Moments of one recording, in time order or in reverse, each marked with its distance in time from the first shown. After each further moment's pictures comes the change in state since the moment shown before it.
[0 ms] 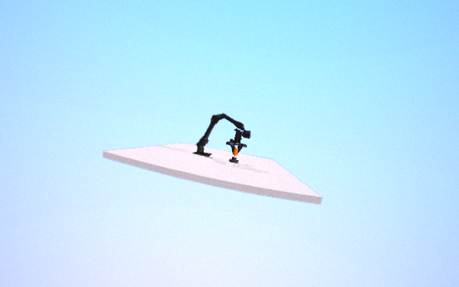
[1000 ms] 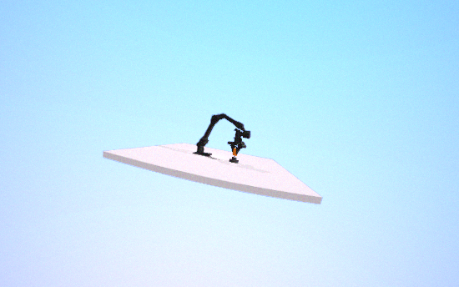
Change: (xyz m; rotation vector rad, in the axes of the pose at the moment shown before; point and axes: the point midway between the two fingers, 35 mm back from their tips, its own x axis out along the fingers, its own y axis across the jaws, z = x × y) arm 0.001 0.002 -0.001 1.366 0.000 0.000
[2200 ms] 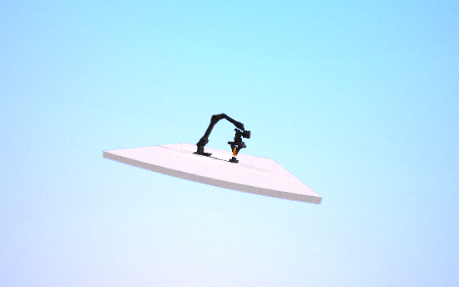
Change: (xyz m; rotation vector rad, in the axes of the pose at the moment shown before) arm 0.000 0.001 0.001 0.005 0.000 -0.001
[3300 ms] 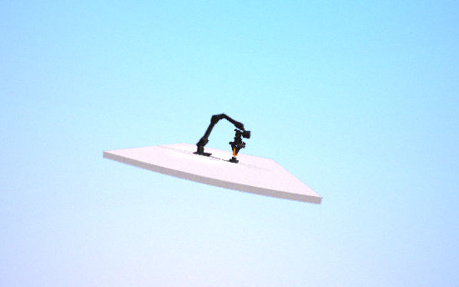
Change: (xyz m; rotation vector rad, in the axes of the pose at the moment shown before) arm 0.002 0.000 0.001 0.205 0.000 -0.001
